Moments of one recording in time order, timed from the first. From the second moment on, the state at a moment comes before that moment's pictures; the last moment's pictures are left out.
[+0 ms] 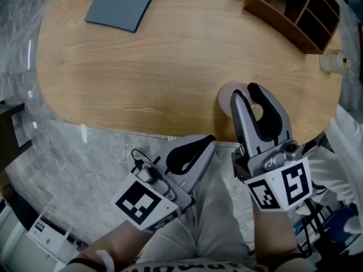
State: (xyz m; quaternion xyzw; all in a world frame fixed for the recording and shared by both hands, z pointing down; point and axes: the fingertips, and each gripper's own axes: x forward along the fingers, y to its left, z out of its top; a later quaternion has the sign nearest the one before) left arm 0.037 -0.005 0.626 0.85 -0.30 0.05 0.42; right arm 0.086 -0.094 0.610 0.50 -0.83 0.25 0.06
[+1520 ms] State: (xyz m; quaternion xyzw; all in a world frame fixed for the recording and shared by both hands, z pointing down) left arm -0.002 -0.027 0.536 0.85 -0.35 0.04 0.39; right arm 0.075 -0.085 0.635 0.50 -0.82 0.21 0.19
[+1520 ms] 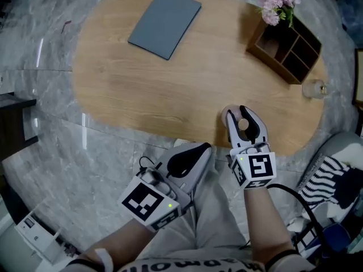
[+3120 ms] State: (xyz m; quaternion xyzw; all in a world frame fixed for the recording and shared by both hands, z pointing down) left arm -0.014 -0.160 0.092 0.90 -0.40 -0.14 0.13; right arm 0.113 -0.163 0.097 0.55 -0.83 0.12 -0.04
